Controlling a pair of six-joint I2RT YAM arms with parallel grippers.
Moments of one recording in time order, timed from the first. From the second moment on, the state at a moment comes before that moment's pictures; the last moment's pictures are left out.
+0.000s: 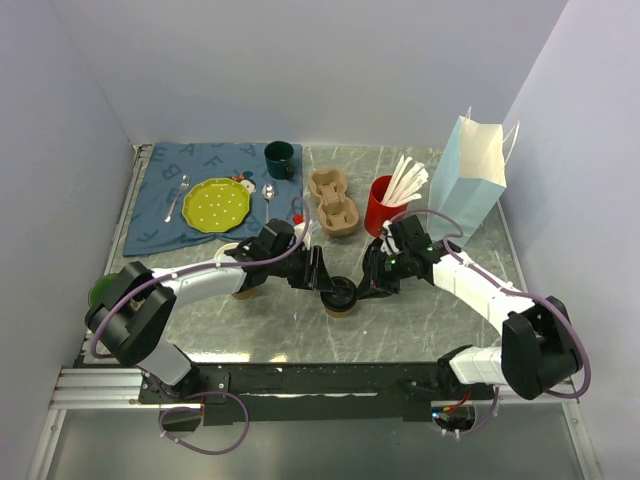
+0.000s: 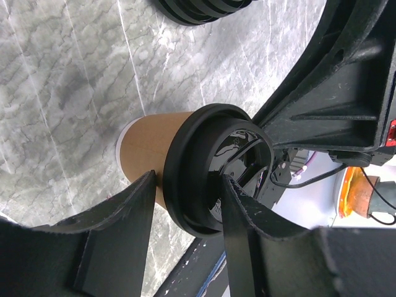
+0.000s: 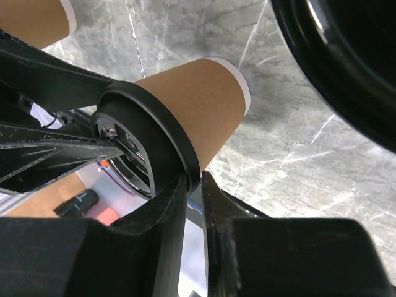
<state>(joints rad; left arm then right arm) -0.72 1.55 0.81 0.03 0.51 -0.64 0.44 1.31 0.78 -0.57 -0.49 0.68</state>
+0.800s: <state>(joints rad) -0.73 1.59 0.99 -0.26 0.49 -0.56 0.47 1.27 0.95 -0.67 -0.44 0.57</state>
